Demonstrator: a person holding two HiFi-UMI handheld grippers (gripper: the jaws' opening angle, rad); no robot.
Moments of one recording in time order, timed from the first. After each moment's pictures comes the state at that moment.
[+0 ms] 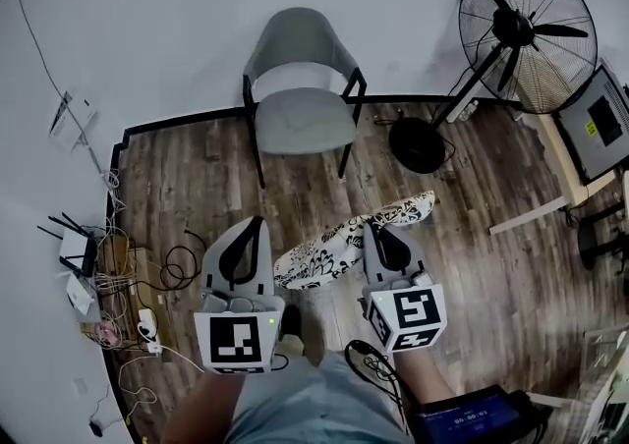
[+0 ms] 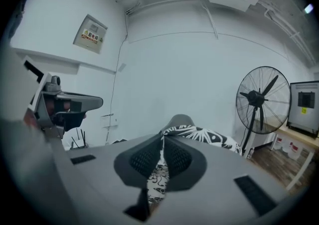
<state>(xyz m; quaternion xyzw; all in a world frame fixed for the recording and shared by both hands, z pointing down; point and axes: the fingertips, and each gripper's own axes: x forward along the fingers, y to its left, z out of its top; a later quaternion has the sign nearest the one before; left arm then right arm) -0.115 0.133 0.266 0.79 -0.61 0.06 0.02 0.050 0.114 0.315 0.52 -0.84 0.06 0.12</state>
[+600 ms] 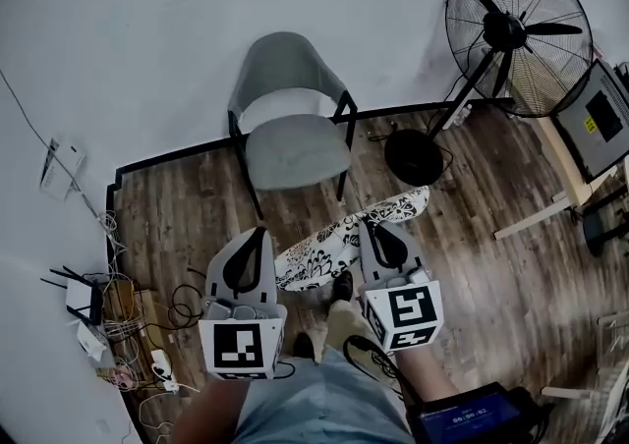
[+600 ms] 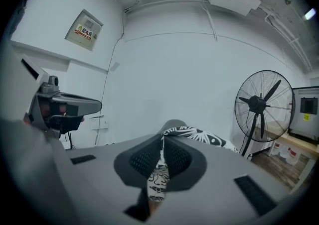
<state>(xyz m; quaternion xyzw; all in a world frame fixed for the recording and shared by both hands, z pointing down) -0.110 0.029 0.264 0.82 -0.57 0.07 0.00 0.045 0.010 0.301 0.55 -0.83 0.03 0.12</state>
